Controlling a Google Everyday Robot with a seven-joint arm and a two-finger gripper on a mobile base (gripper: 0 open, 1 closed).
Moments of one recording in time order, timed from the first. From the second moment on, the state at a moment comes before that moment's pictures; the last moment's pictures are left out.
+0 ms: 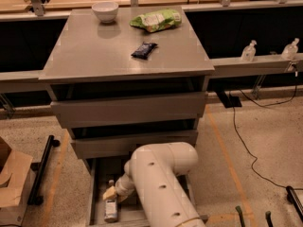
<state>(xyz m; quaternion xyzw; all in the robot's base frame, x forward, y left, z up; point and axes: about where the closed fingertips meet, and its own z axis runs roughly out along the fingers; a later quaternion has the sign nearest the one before) 0.561 0.190 0.129 0.07 -0.96 -0.28 0.08</state>
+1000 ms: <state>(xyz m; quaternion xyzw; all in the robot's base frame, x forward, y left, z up) 0.497 0.098 0.255 0.16 -0.89 -0.40 0.14</state>
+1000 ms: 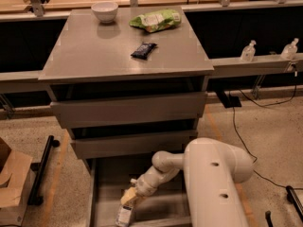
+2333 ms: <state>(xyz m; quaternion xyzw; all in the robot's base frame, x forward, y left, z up) 0.494 0.007 0.381 0.19 -0.89 -0.41 0.09</state>
